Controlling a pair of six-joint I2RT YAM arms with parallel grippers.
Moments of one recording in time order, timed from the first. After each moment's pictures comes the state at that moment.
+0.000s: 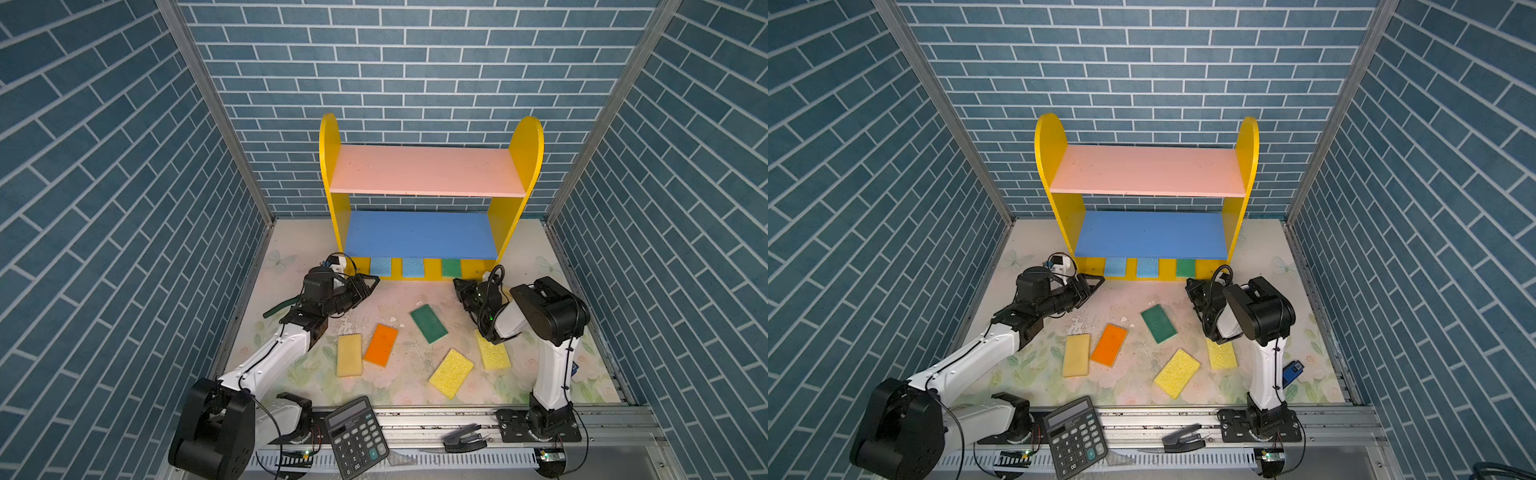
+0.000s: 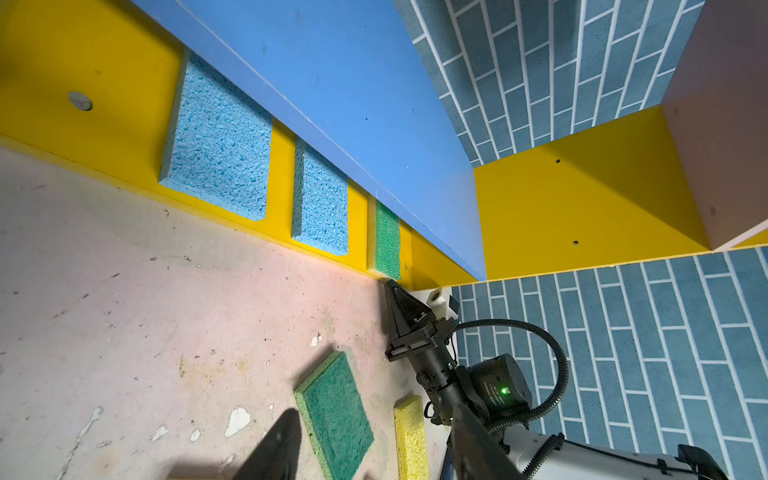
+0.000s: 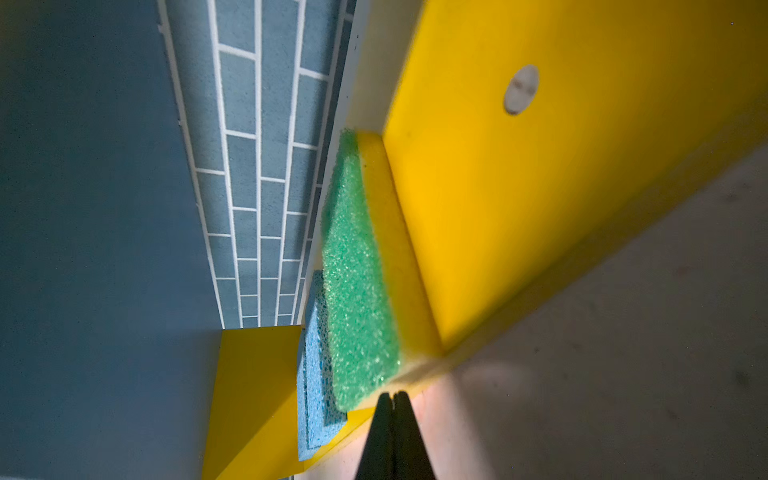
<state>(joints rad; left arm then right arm) -0.30 1.17 0.60 0.14 0.47 -0.96 0.42 2.04 0.58 1.15 -0.05 1.32</state>
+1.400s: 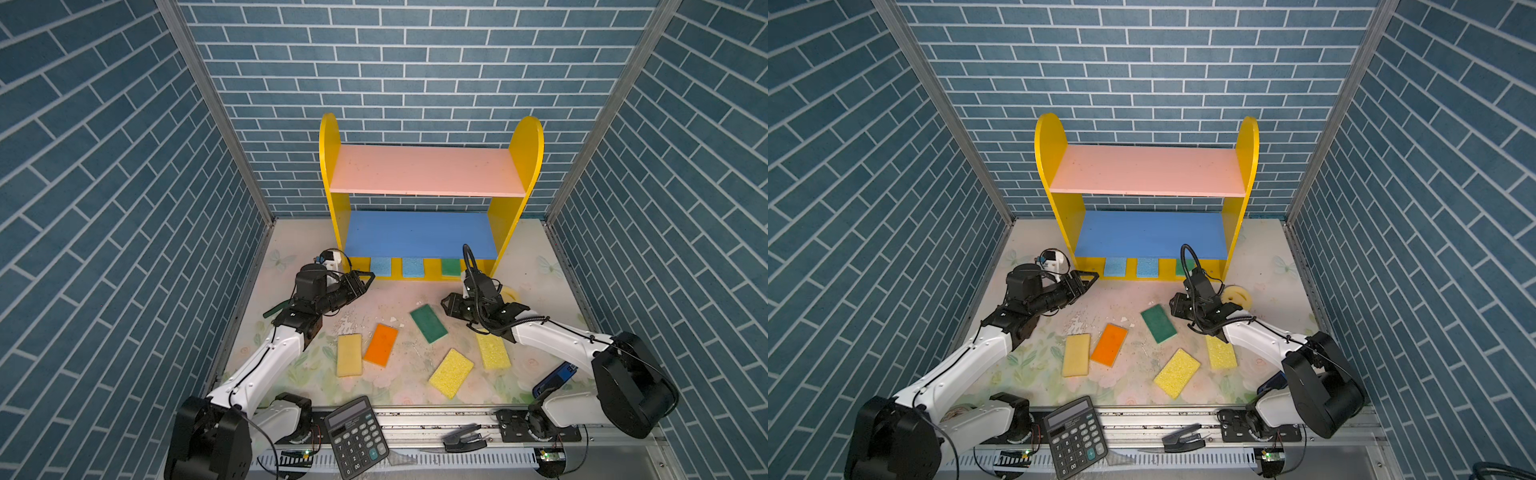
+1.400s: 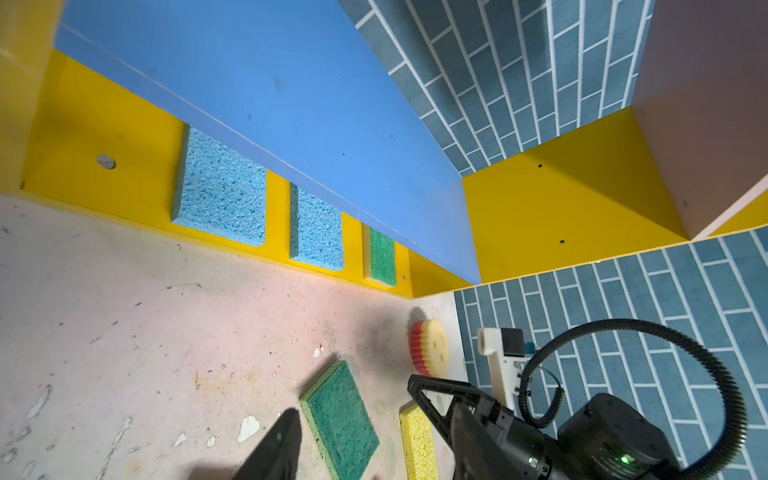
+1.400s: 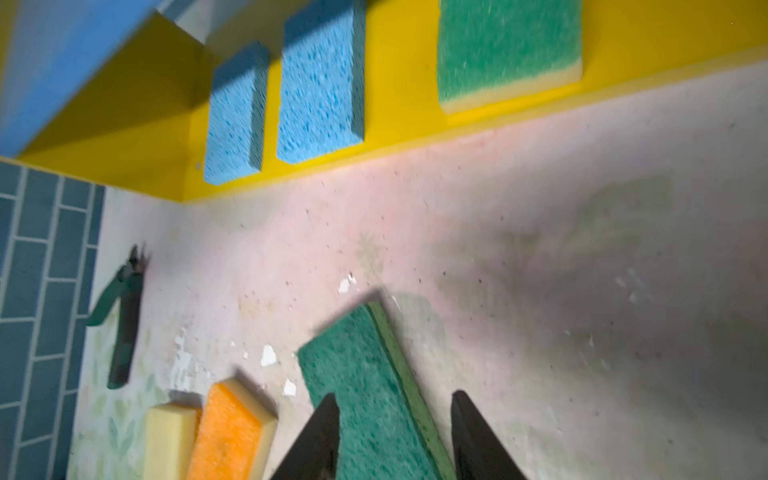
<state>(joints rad) -0.26 1.08 0.63 0.05 0.48 -0.88 0.67 1.39 0.70 -0.12 -0.06 0.73</state>
